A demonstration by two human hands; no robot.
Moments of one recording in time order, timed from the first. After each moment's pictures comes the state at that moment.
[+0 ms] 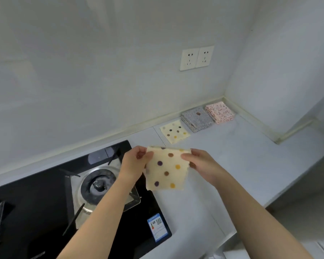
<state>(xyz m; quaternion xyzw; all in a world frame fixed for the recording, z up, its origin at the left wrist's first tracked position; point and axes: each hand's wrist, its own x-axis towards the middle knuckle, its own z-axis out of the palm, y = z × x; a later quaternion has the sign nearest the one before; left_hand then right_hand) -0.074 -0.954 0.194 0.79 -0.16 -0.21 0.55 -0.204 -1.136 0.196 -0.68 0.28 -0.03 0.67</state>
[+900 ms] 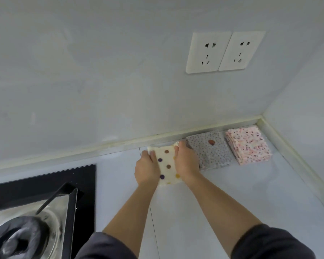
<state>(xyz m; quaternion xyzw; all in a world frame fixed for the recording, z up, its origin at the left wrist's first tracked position) 0.050 -1.214 0.045 0.92 0.05 -0.10 0.38 0.023 -1.327 0.064 -0.93 0.28 -0.05 0.23</state>
